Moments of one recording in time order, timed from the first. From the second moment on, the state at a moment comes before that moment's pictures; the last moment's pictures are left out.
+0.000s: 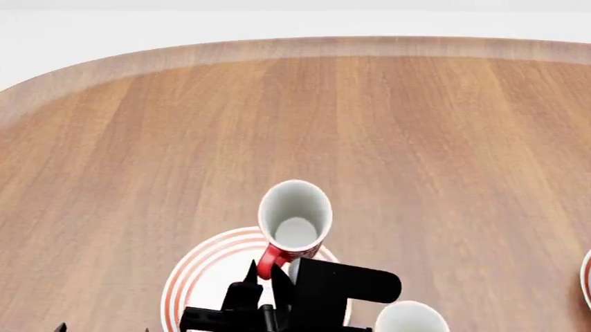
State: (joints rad) left arm 0.00 -0.24 0.30 -0.03 -0.19 0.08 -0.28; right arm 0.38 0.13 -0.46 -0.22 0.81 0.49 0.59
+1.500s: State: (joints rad) left arm -0.01 -0.27 0.32 -0.03 -0.22 0.09 -0.30; right arm 0.55 0.04 -0.62 0.34 0.82 0.34 0.38
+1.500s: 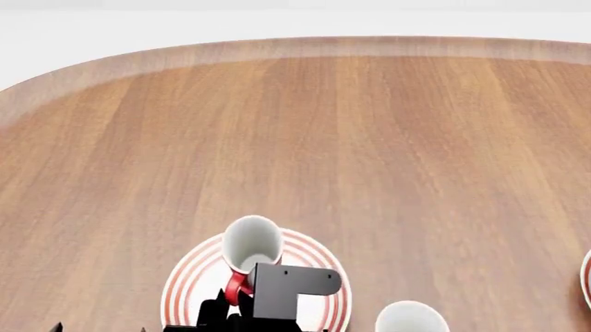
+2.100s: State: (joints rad) left arm -0.01 -0.28 0.33 -0.04 -0.22 0.10 -0.31; right arm 0.68 0.01 -0.82 0.68 0.97 0.15 0.33
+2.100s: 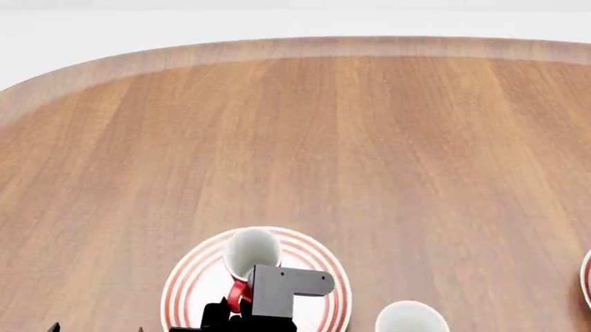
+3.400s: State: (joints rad) left arm 0.04 -0.34 0.32 0.18 -0.23 0.03 -0.38; right arm 0.86 0.16 -1.56 0.63 1.52 -0.31 0.50
